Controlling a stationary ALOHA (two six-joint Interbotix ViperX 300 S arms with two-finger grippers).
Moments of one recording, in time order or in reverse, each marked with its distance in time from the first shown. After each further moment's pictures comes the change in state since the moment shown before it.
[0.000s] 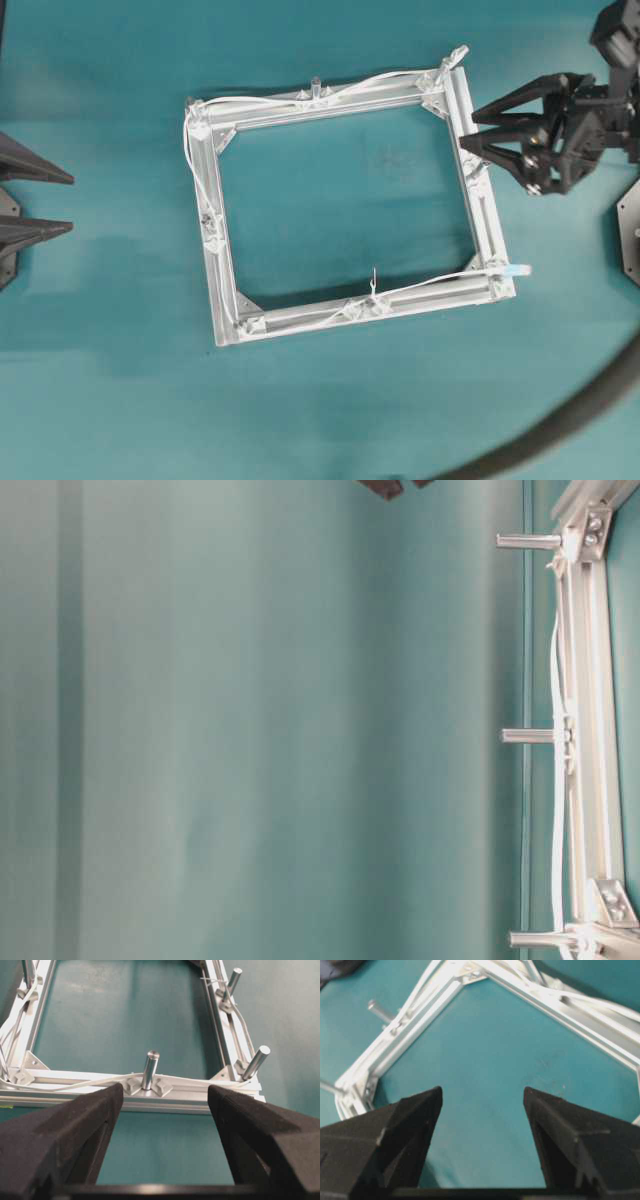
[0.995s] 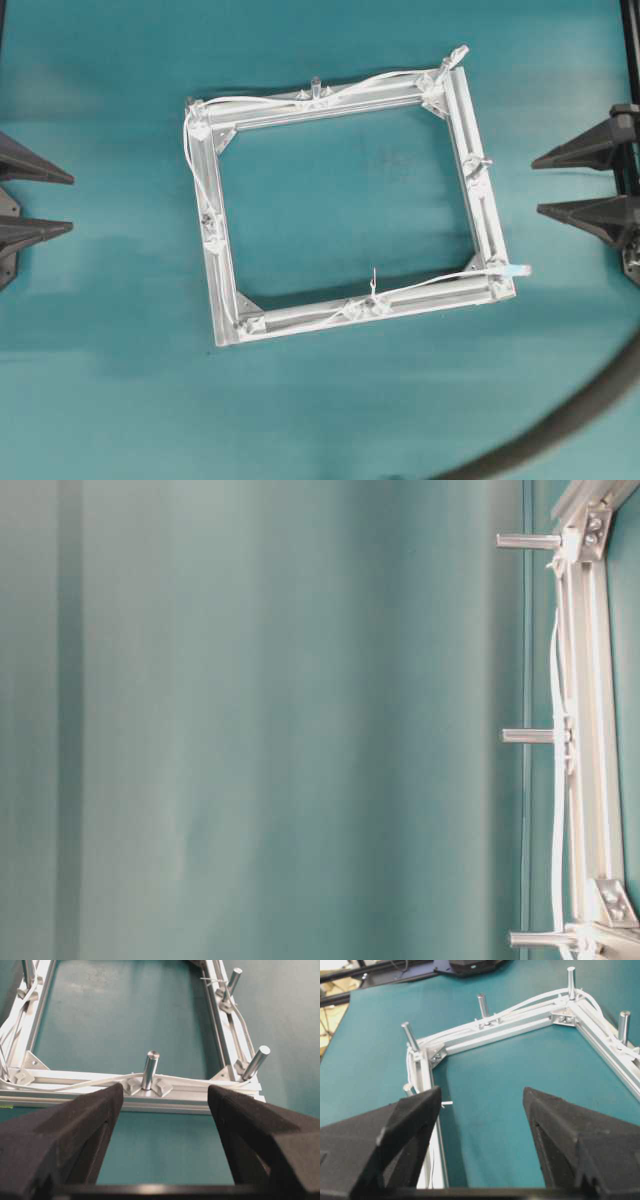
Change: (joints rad) left arm 0.000 0.000 0.000 0.000 0.000 0.000; right arm 0.003 -0.443 0.287 -0.041 -0.236 -0.304
